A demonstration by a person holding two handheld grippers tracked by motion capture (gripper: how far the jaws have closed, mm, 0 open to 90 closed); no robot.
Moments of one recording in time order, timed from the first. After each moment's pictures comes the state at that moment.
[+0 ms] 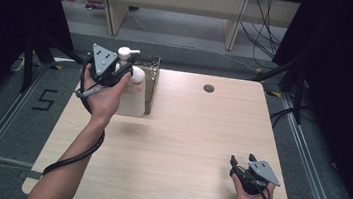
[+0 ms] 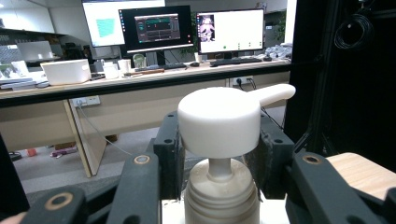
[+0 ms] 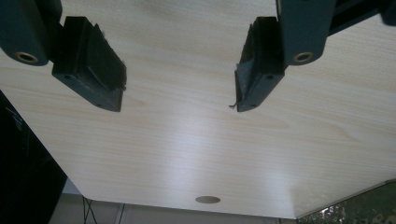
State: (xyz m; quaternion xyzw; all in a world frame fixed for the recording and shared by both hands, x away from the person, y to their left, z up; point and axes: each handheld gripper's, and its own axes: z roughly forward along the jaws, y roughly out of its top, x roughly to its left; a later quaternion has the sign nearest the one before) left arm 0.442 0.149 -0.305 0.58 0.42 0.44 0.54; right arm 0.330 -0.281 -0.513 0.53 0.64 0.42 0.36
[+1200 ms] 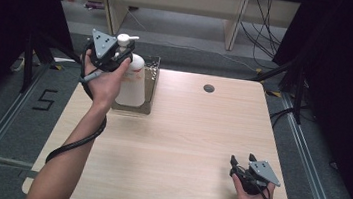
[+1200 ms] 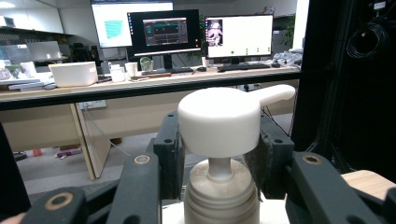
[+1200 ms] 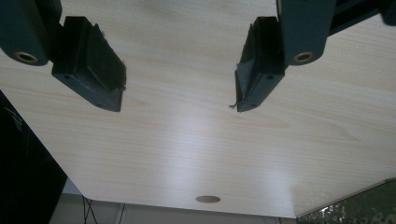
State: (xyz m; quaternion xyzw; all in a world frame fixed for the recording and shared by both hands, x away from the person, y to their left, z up) left arm 0.470 0.153 -0.290 0.56 0.44 0.44 0.54; right arm 0.330 -0.282 -0.513 0.53 0.64 0.42 0.36
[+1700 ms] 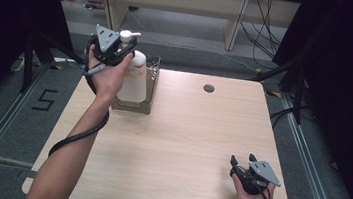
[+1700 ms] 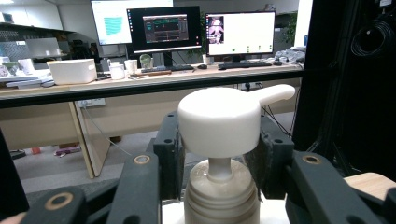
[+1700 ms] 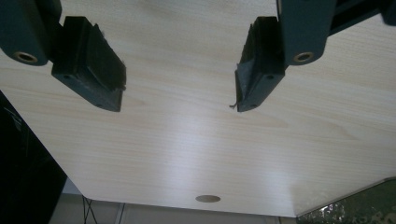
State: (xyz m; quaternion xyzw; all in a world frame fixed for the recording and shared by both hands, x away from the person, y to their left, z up) left arm 0.493 0.153 -0.290 0.57 0.44 0.44 0.54; right arm 0.329 -0.282 -0.512 0.53 0.65 0.42 0.36
